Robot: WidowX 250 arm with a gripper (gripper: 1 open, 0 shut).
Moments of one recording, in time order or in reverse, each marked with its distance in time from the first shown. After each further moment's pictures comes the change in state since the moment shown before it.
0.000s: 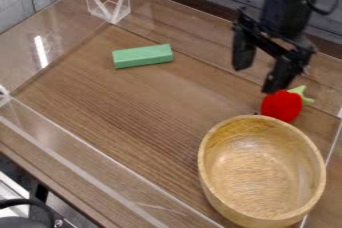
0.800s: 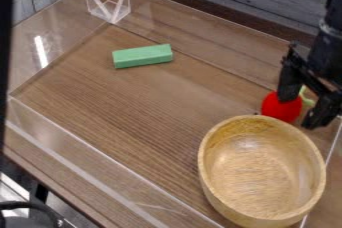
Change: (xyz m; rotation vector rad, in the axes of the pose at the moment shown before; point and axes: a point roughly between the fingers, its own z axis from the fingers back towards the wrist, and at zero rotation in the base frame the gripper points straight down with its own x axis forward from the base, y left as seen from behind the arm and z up) arm 0.041 -0.031 -0.041 0.000 -0.008 -0.164
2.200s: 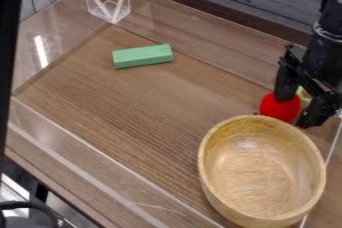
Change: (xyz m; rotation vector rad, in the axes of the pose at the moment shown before) arm 0.012 0.022 0.001 0.041 -0.108 -0.012
